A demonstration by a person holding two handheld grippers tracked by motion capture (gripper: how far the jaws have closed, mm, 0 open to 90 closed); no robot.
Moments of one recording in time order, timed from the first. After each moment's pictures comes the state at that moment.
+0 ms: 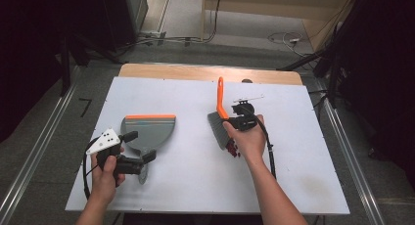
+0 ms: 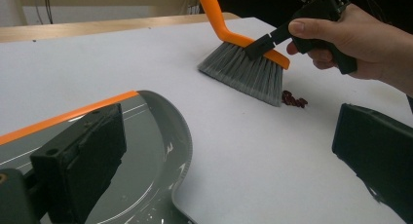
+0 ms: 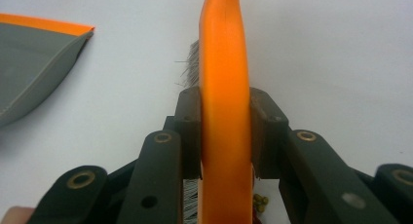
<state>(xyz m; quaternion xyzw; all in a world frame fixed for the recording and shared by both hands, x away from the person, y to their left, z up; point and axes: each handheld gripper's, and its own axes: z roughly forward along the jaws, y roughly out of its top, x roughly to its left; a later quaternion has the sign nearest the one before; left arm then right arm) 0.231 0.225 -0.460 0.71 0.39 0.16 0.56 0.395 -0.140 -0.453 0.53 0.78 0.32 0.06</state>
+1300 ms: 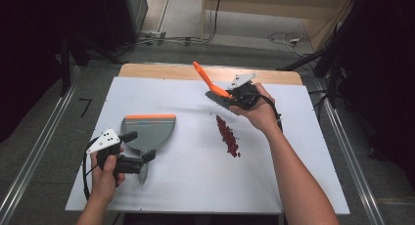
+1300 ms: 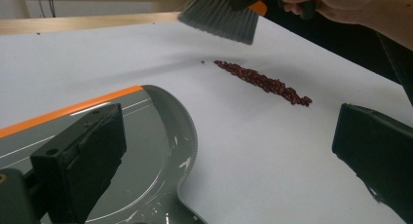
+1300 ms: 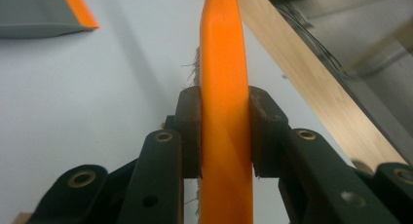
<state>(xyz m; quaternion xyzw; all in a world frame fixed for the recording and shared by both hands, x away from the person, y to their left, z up) 0.233 0.227 -0.463 0.71 0.40 0.16 0.56 0.454 -0.142 -0.413 0.17 0.90 0.34 0.22</state>
